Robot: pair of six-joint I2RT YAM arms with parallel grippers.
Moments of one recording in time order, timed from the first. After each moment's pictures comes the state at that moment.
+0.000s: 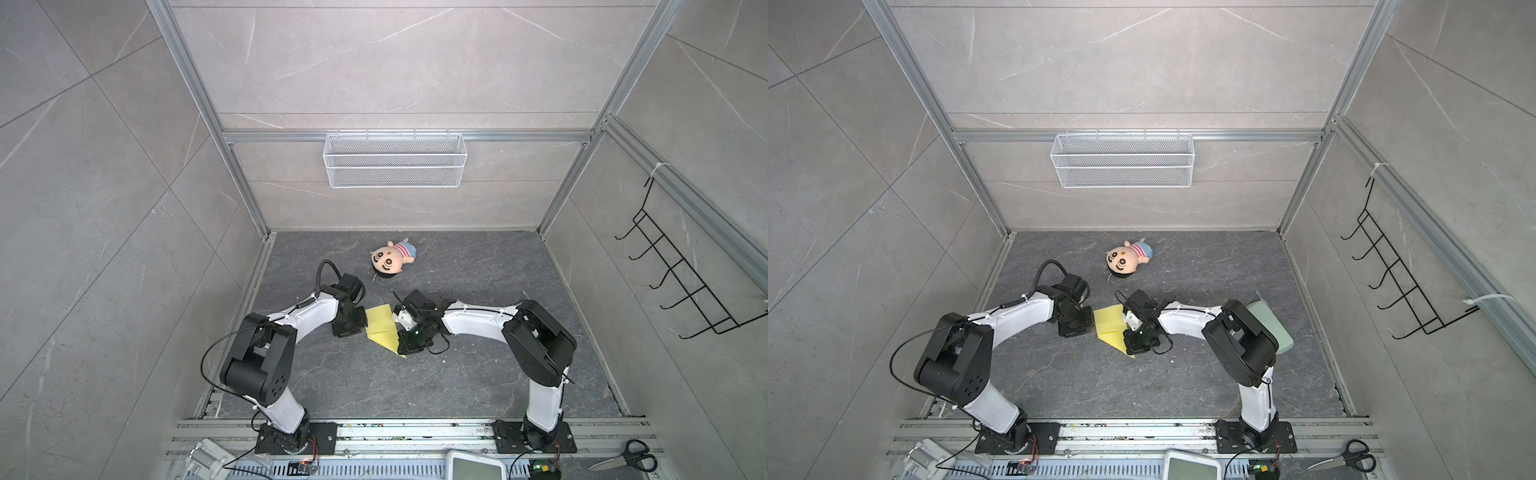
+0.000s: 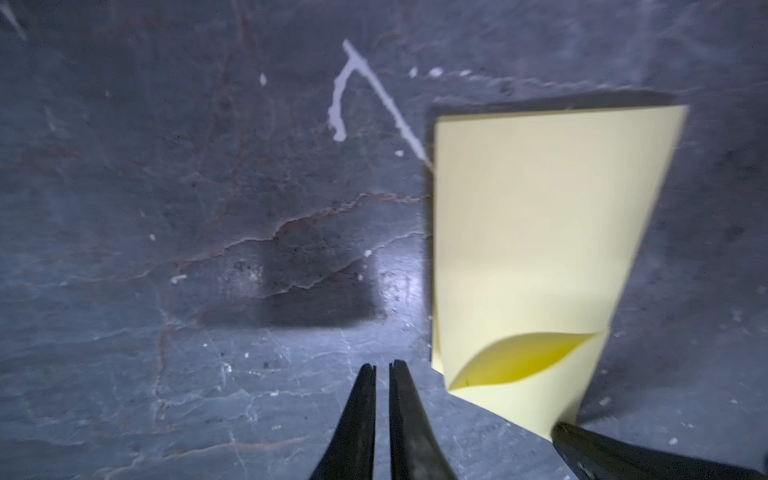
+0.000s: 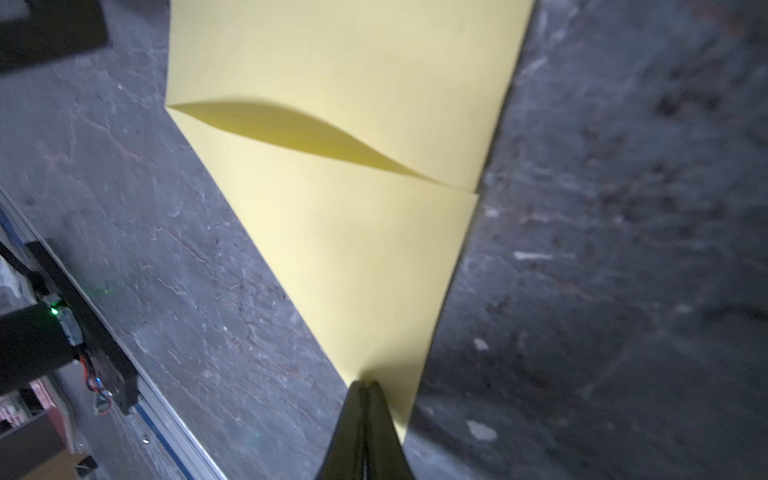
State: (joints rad) left arm -0.43 1.61 0.99 -0.69 0.14 -0.60; right arm 0.78 1.92 1.17 -0.49 -0.42 0.37
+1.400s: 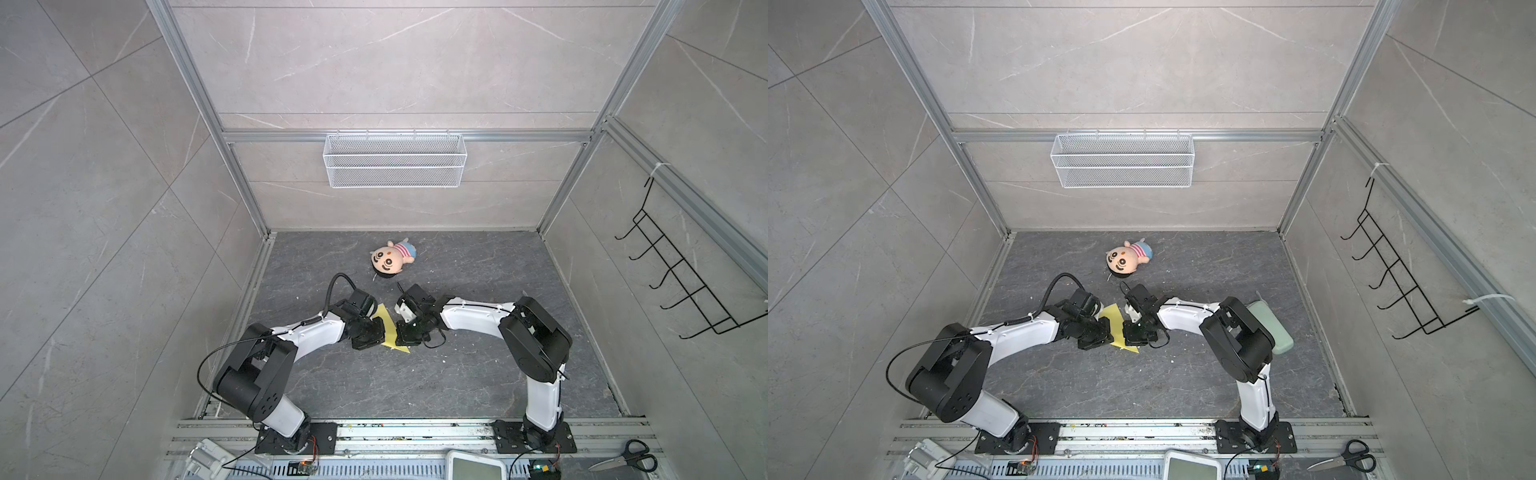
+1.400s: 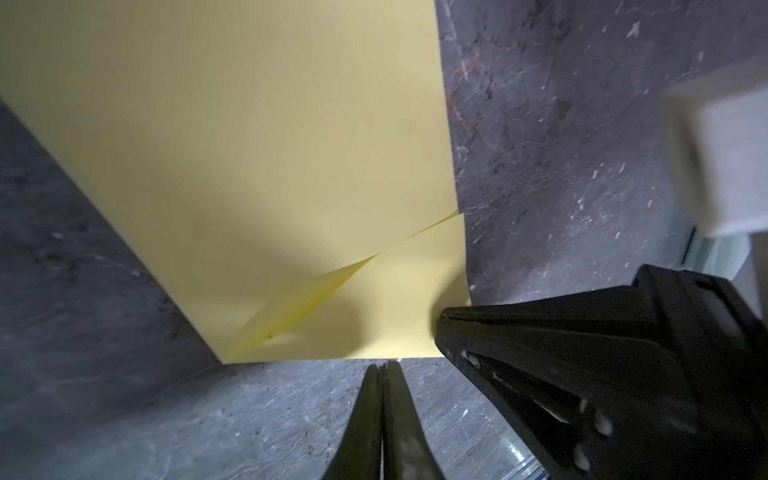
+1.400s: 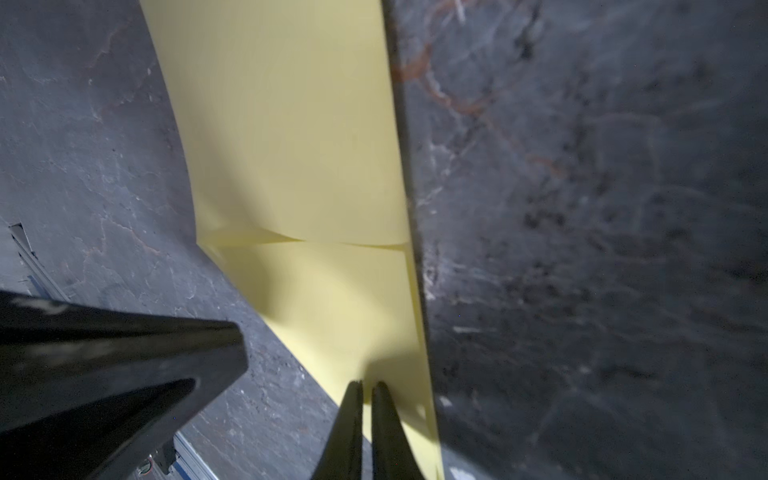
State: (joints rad) left arm -0.58 1.58 0.80 -0.38 0.34 -0.75; right arm 0.77 1.96 1.21 -0.43 -0.40 0.58
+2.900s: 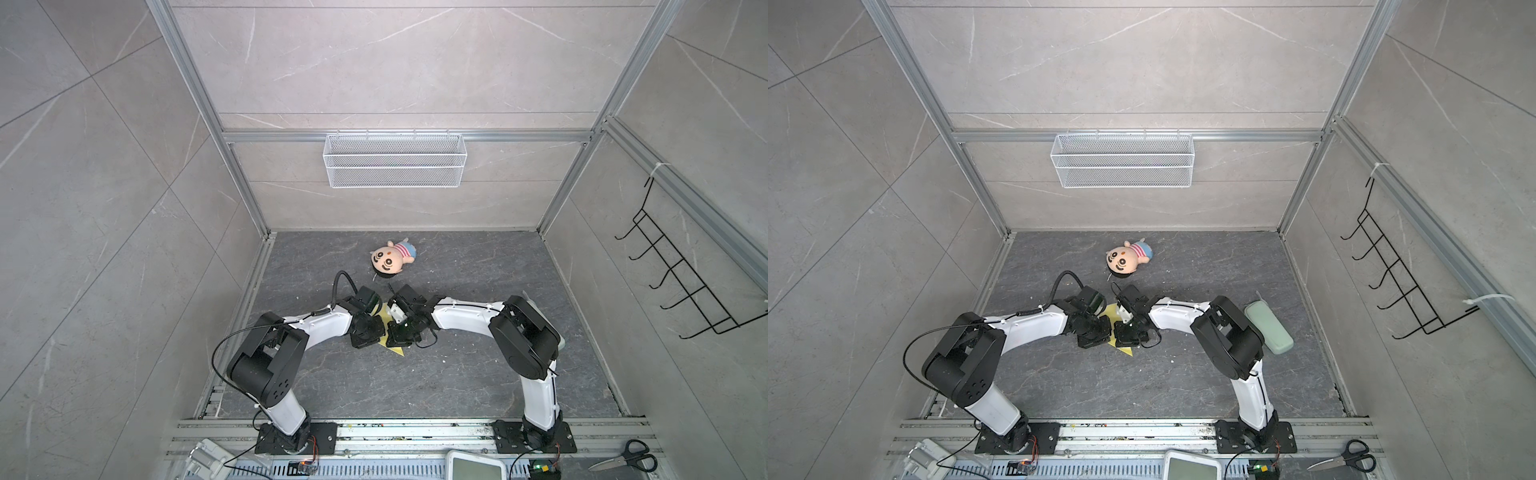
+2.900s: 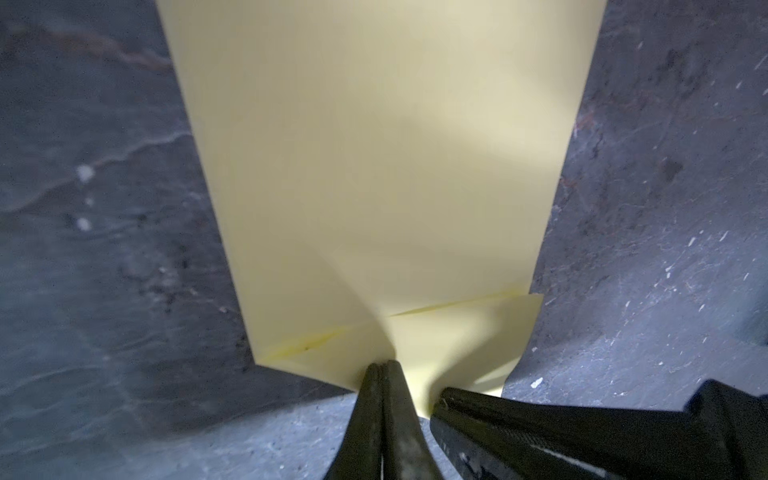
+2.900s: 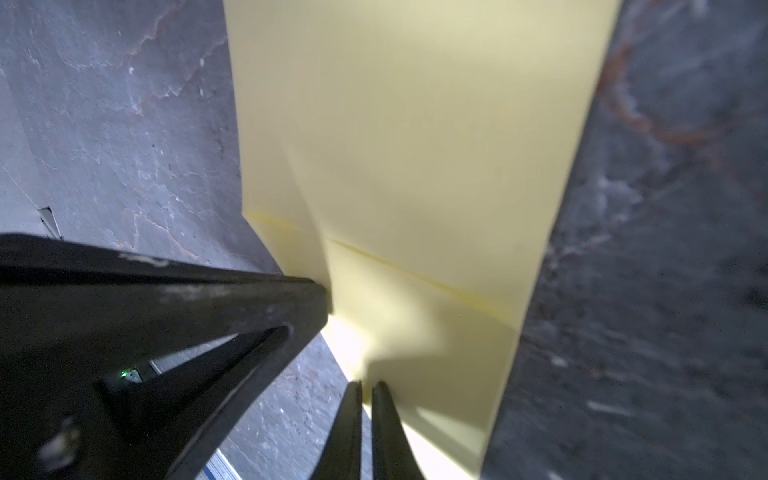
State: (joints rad) left arm -0.58 1.66 0.89 -0.48 0.21 -0.81; right arm 0.81 2.02 1.29 -0.43 -0.45 0.59
